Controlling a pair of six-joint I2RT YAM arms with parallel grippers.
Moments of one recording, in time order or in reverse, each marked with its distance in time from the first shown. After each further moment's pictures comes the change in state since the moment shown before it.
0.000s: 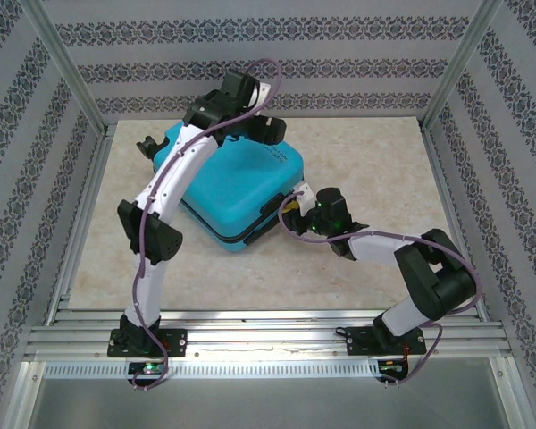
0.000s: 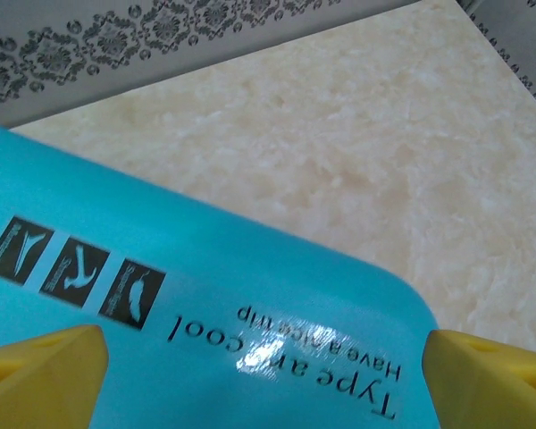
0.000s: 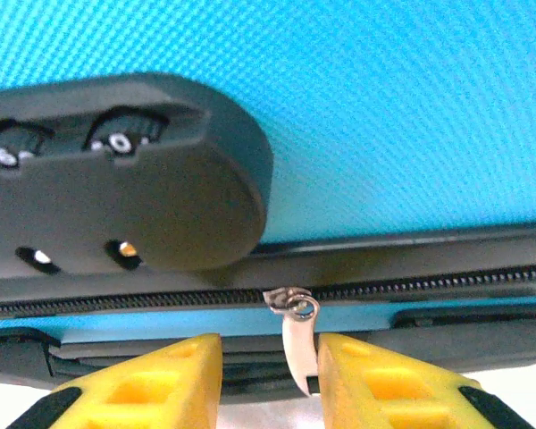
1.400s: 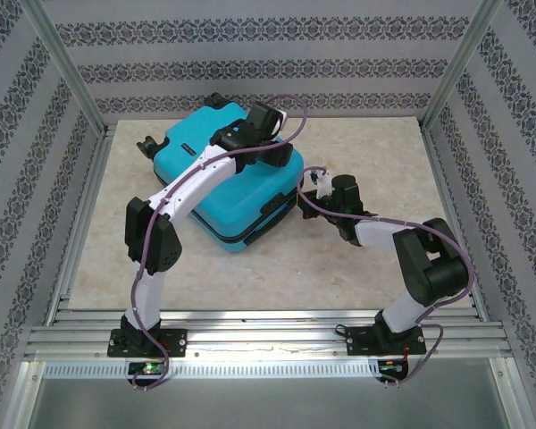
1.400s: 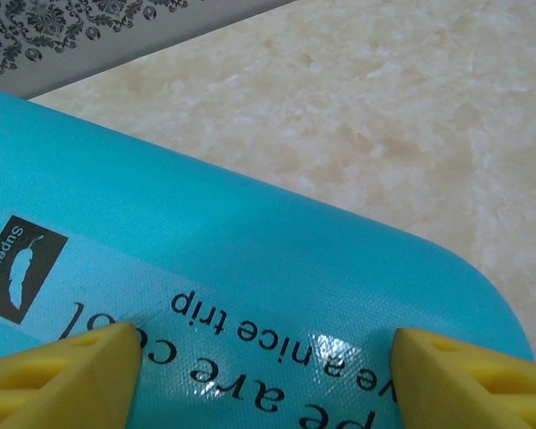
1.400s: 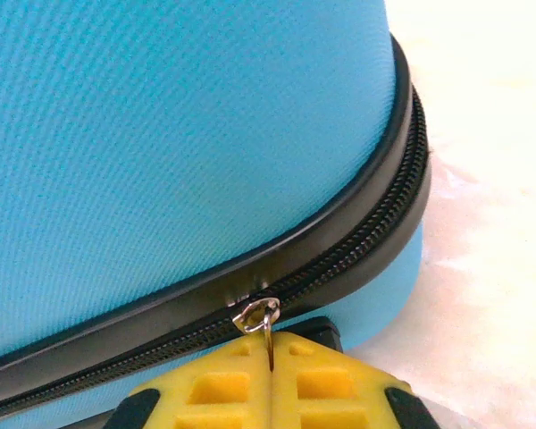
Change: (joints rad) left arm -0.106 -0.106 -0.442 0.291 -0.205 -0.013; right arm -0.175 0.085 0.072 0.009 -0.045 0.234
